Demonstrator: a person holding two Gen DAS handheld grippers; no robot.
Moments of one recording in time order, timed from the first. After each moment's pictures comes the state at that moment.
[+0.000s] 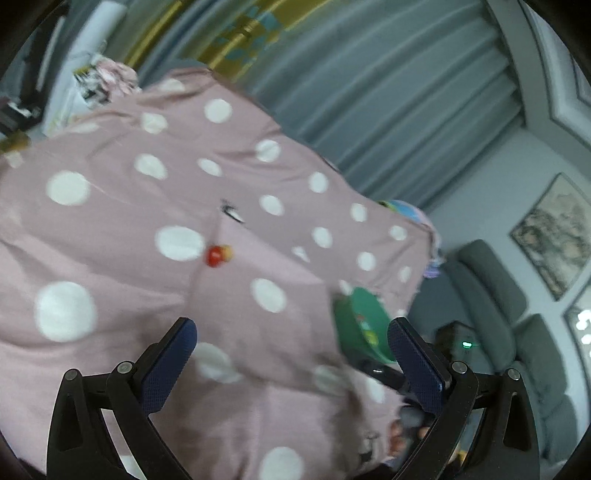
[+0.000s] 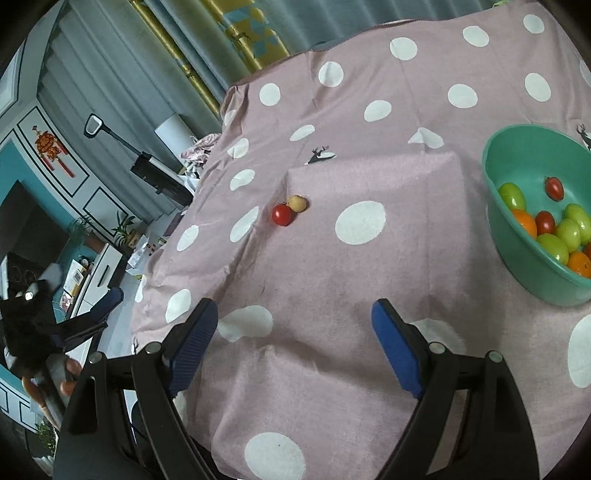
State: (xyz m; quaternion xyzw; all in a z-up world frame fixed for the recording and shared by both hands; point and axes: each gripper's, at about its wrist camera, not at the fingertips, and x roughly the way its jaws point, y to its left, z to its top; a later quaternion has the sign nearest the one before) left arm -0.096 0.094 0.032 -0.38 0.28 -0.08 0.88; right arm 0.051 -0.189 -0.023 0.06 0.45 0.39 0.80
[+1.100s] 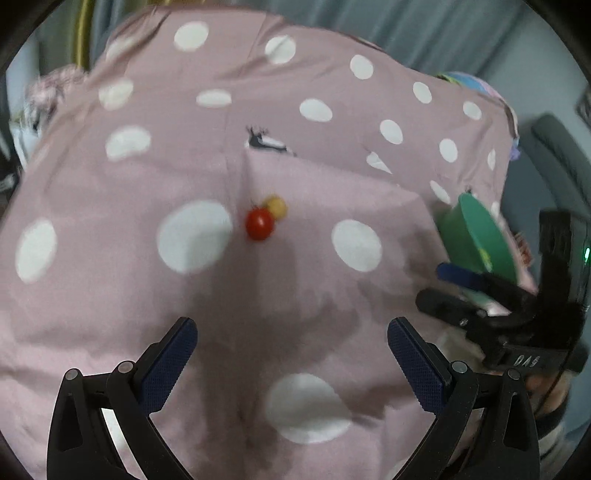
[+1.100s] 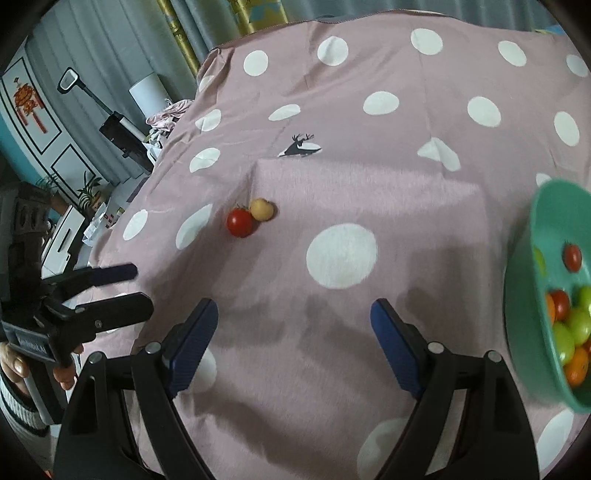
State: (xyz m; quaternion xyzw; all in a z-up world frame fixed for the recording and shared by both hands) left arm 0.033 0.082 -0.017 -0.15 0.49 -0.03 0.86; right arm 0.116 -0.133 -0.041 -0.05 0.47 0.36 0.81
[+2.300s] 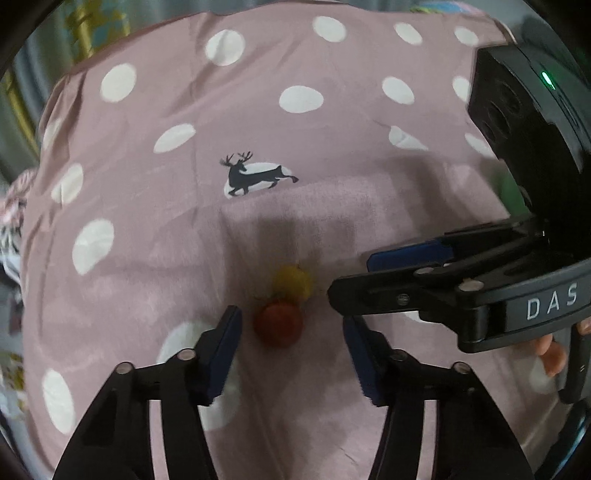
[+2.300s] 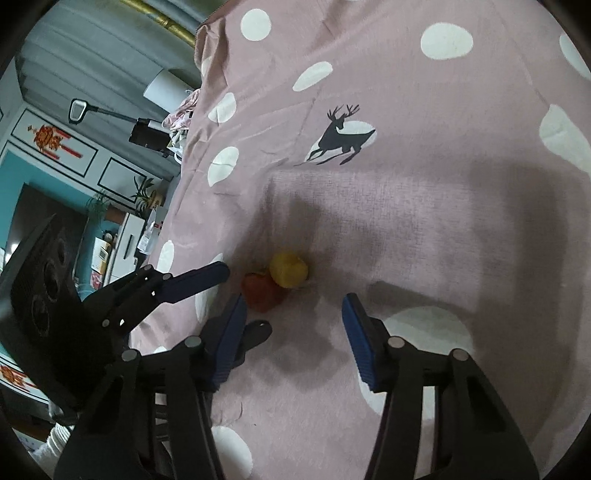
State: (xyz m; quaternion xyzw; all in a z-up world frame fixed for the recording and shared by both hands) left arm 0.137 0.062 -0.055 0.03 0.52 -0.03 0.85; right arm 0.216 -0.055 -0.092 0.06 0.57 0.45 0.68
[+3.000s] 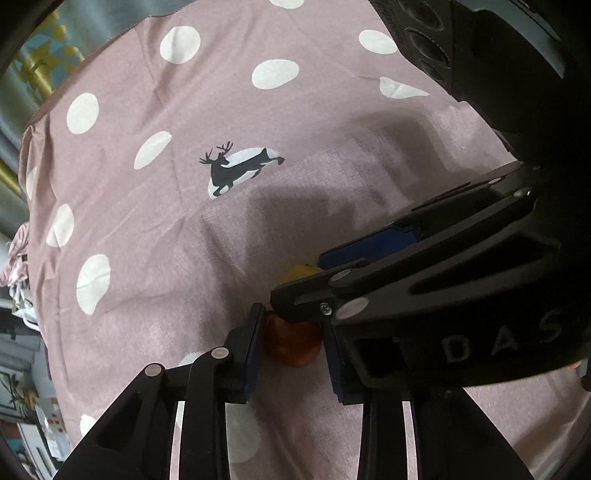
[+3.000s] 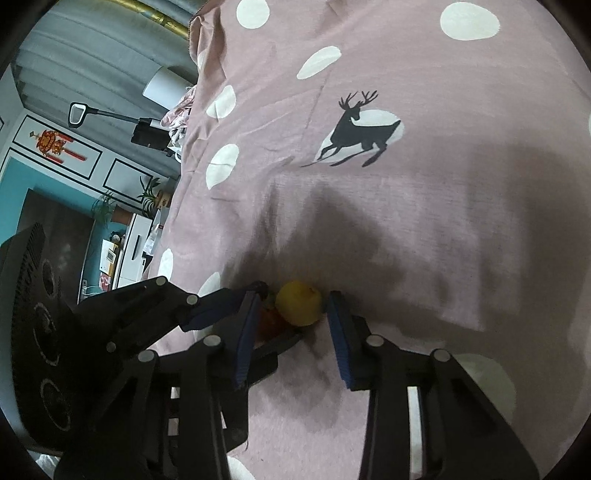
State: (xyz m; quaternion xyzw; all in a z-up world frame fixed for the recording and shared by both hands) left arm 0.160 0.050 -0.078 0.13 0.55 -0.04 0.83; right arm 0.226 -0.028 -0.111 0.07 0.58 0.47 0.67
